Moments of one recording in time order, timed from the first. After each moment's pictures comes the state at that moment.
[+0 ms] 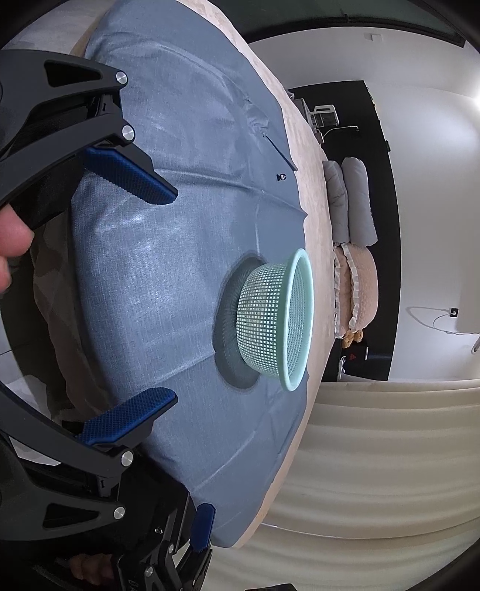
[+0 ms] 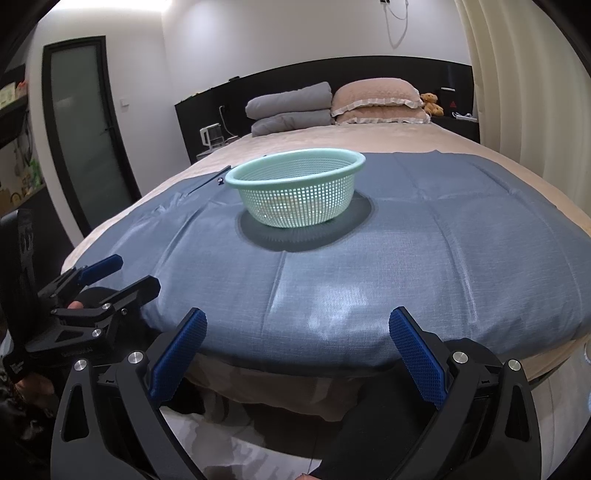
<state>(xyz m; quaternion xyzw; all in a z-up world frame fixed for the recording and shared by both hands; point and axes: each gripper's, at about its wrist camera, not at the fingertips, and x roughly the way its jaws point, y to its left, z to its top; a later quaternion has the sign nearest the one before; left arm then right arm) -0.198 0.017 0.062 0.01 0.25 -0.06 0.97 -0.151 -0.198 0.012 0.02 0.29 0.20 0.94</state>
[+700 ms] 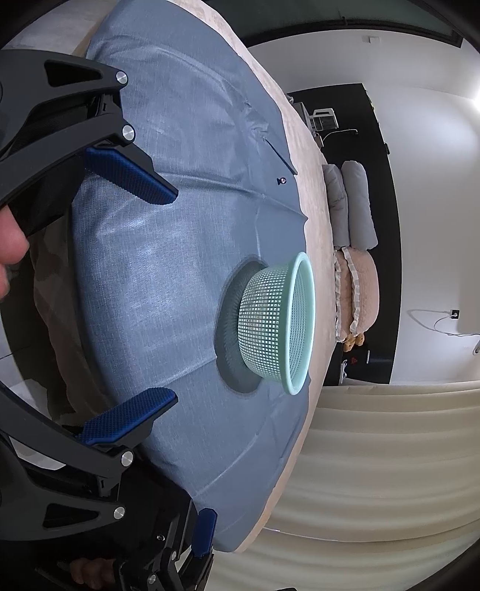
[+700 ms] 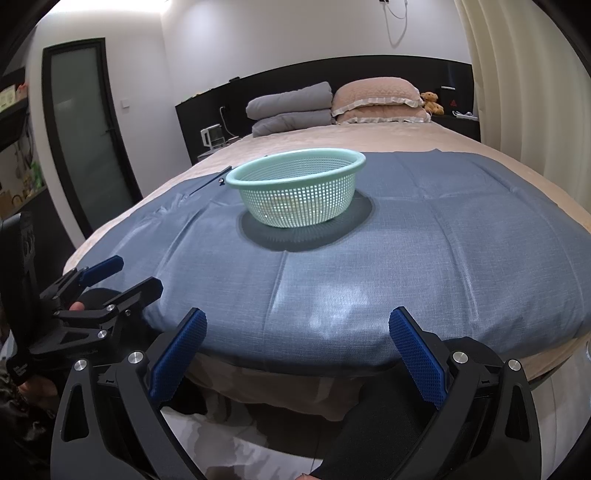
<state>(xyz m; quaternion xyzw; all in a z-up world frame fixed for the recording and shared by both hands) -0.196 0.017 0.060 0.01 0.25 -0.05 0.97 -0.151 -0.199 0.011 0.03 0.29 0.20 0.94</state>
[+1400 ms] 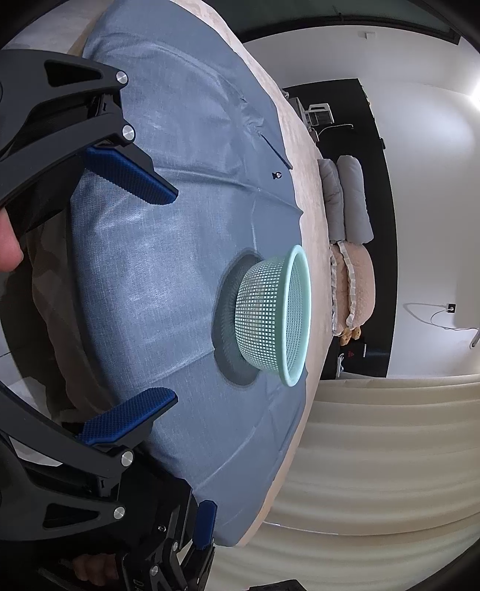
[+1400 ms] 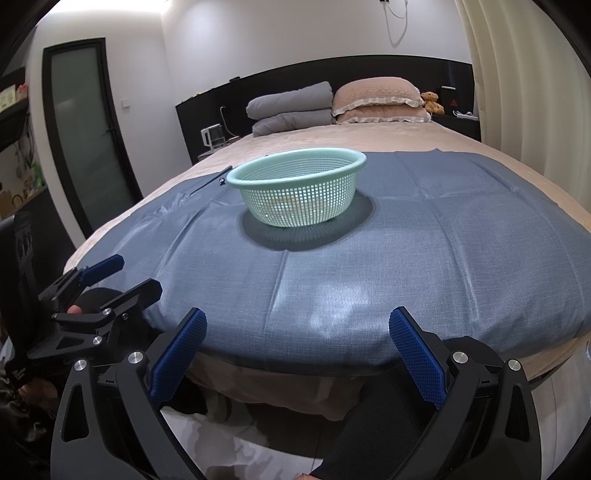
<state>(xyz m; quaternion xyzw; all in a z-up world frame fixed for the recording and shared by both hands) -0.199 0.016 0.060 0.01 0.24 -0.06 0.97 -0.151 -0.198 0.011 0.03 0.29 0.20 0.94</state>
